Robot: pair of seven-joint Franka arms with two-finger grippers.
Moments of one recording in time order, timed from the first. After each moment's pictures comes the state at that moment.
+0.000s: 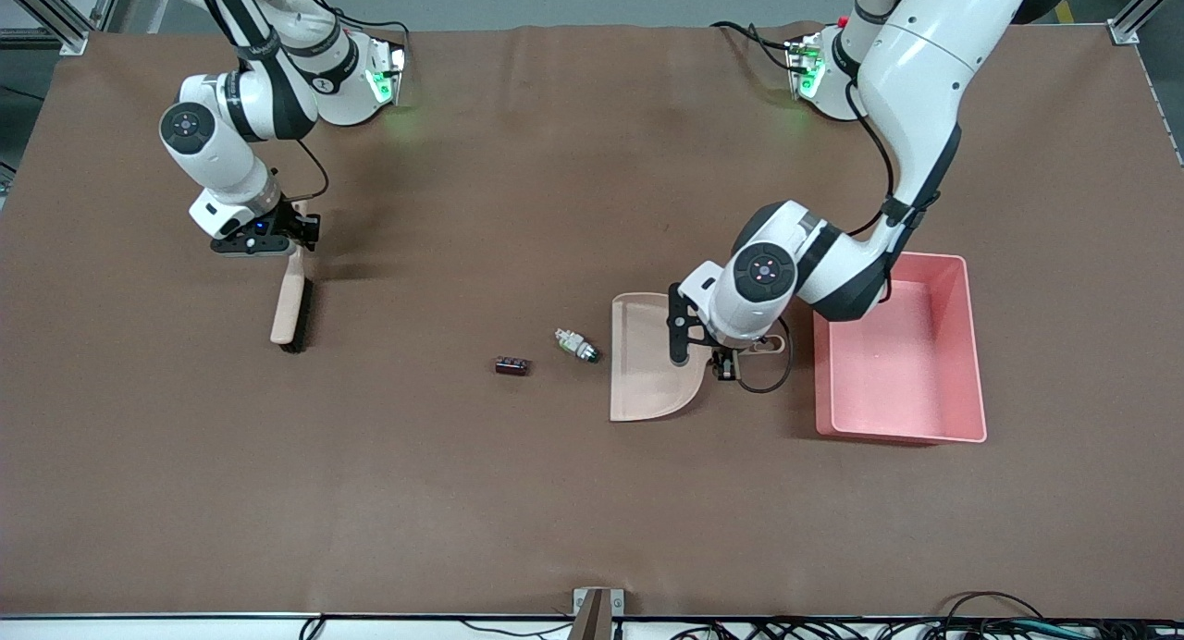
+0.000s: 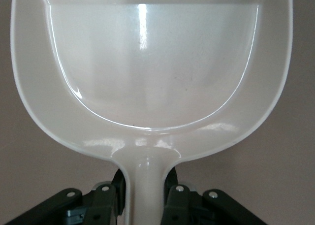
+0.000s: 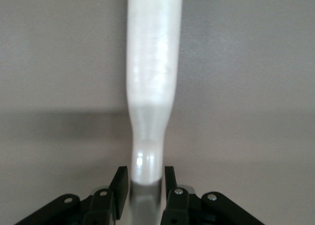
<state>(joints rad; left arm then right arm) -0.23 0.65 -0.36 -1.69 0.31 2.27 0.87 -0.08 -0.05 0.00 -2.81 -0.20 2.78 0.07</state>
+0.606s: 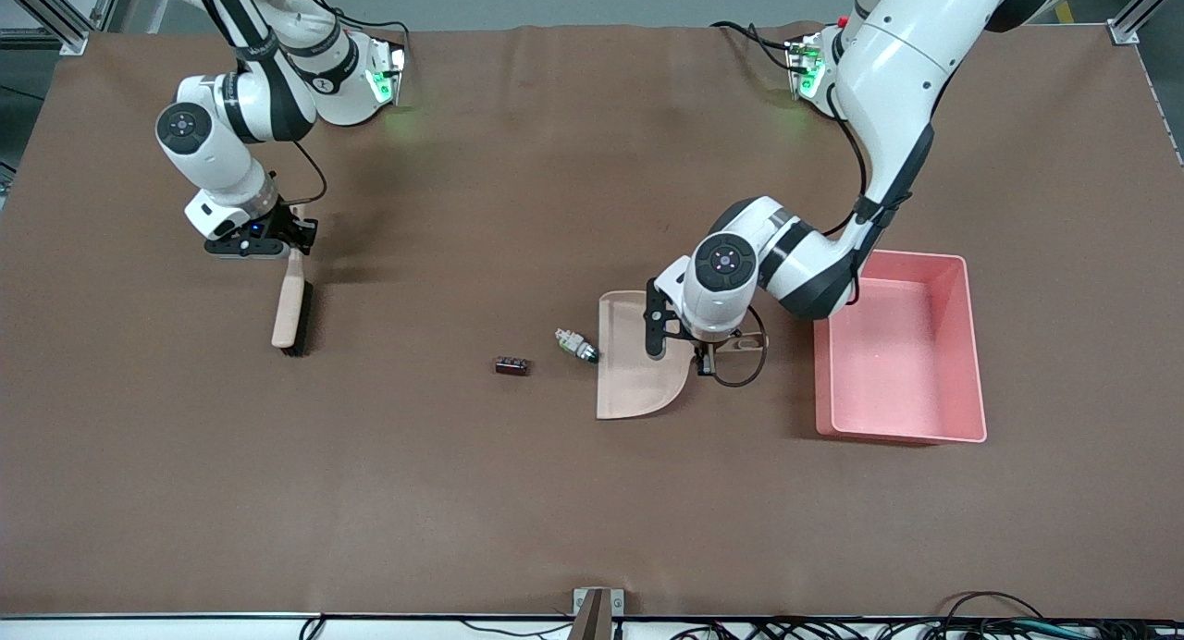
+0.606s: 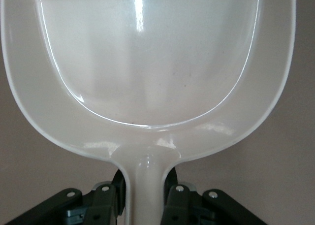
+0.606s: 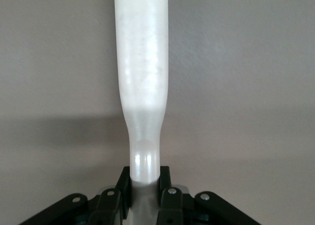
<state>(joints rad) -0.28 0.68 -0.35 -1.65 0.36 2.25 0.83 -0.05 -0.05 0.00 -2.79 -0.20 2.78 0.13</state>
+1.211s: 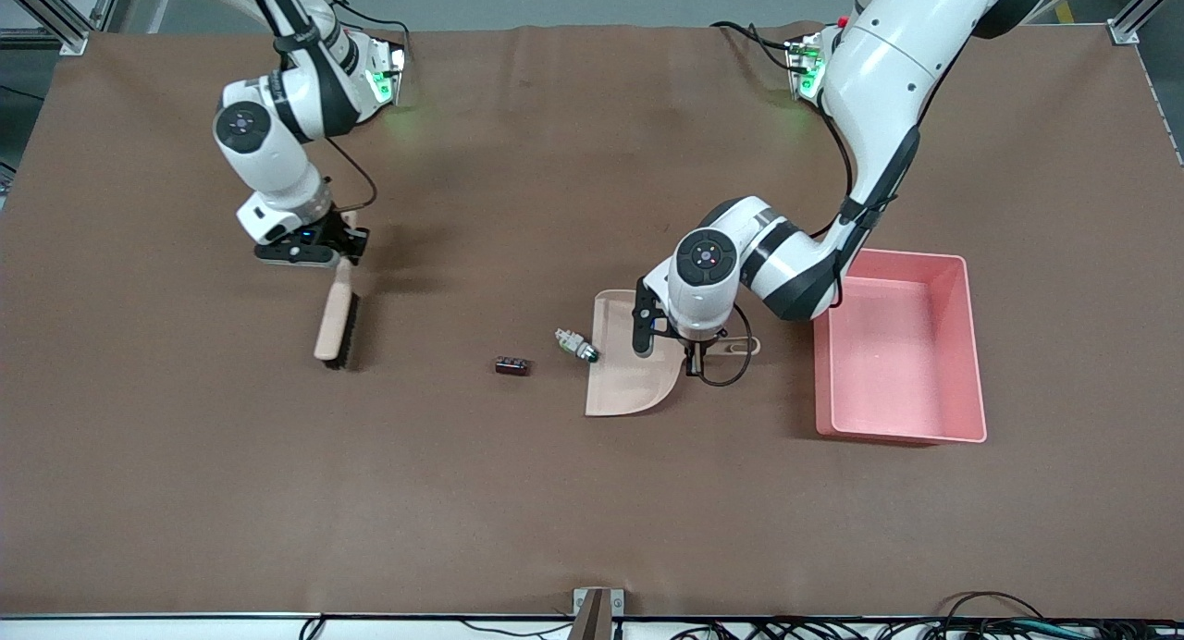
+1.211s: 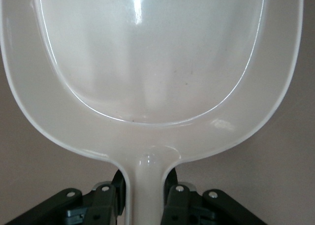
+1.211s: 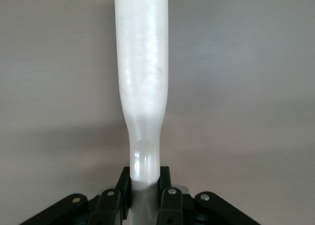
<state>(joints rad) -0.31 0.70 -0.35 -1.62 0.41 2.24 0.83 0.26 -0.02 0.02 -2.65 -0.02 2.66 0.39</state>
